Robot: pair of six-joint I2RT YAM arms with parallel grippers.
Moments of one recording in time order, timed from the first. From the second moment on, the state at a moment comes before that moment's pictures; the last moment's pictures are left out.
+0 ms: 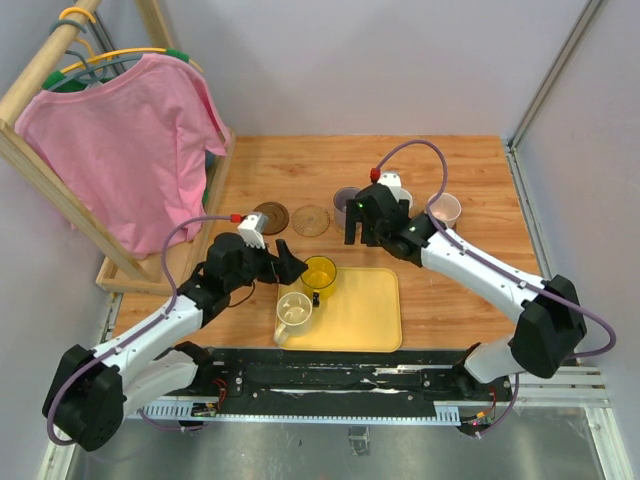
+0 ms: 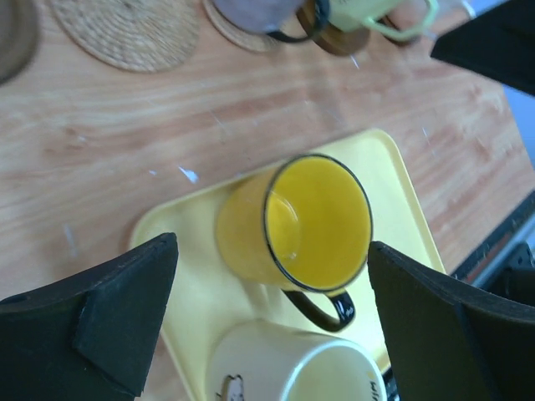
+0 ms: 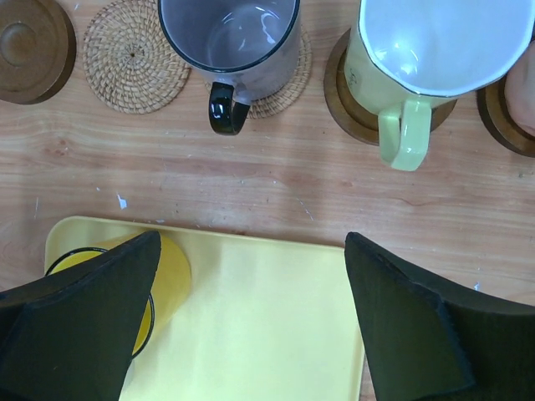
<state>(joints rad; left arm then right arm) -0.48 0.97 0.44 0.14 0.21 -0.50 0.75 1.45 1.18 -0.53 0.40 0.55</state>
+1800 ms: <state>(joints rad) -0.75 1.30 0.62 -0.03 0.13 -0.39 0.75 1.35 1.05 -0.45 0.42 0.55</state>
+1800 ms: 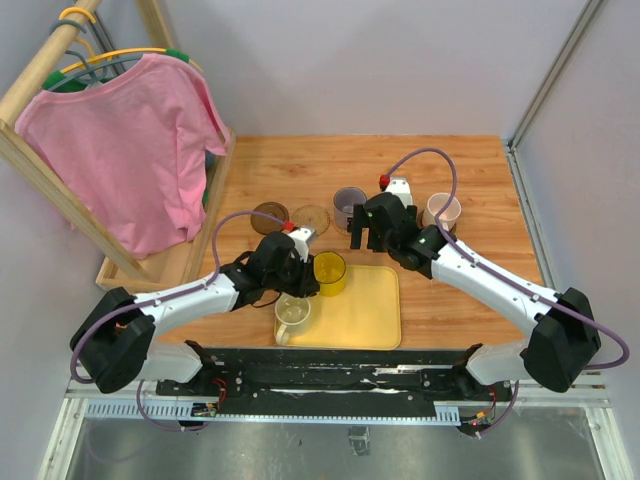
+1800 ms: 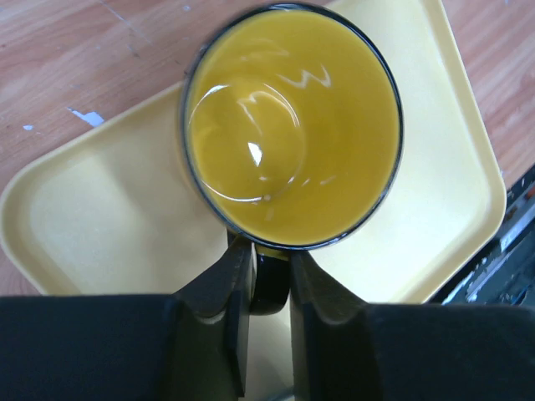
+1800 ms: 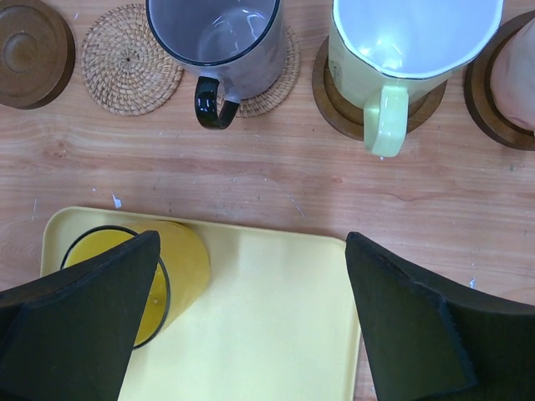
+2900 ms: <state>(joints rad) -0.77 1.28 0.66 -0.06 -0.05 -0.34 0.75 1.33 1.05 -0.44 0.43 0.55</state>
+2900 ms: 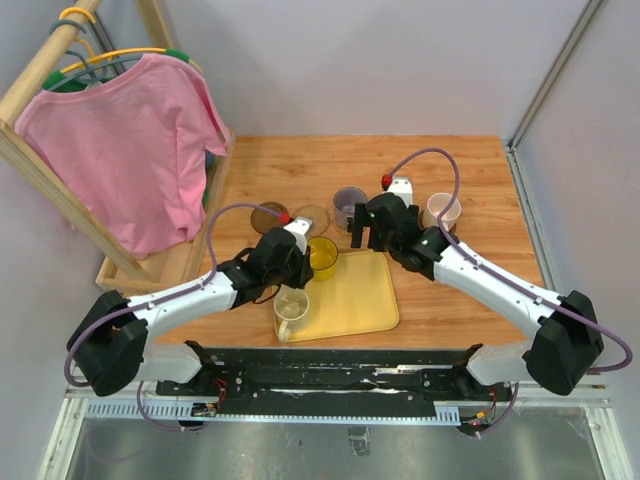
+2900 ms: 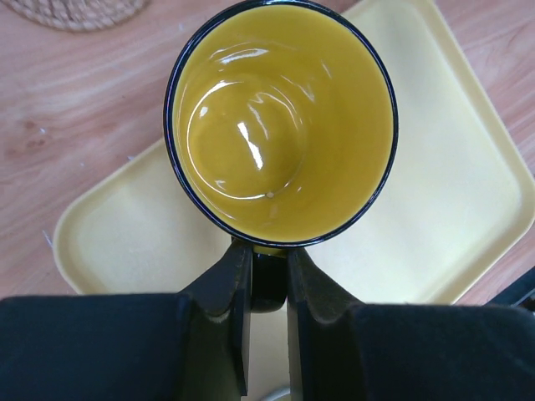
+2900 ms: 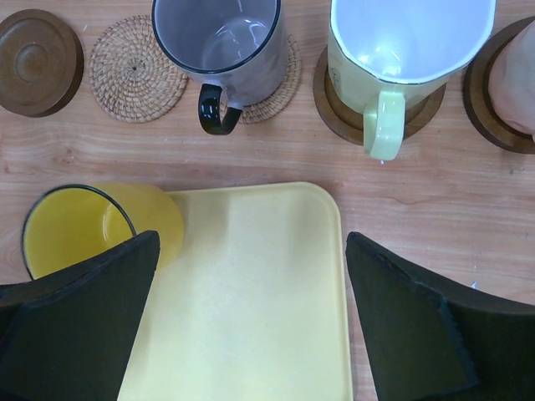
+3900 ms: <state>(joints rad) -0.60 1.41 0.88 -0.06 -0.22 -0.41 0.72 1.35 0.74 -0.43 0.40 0.61</state>
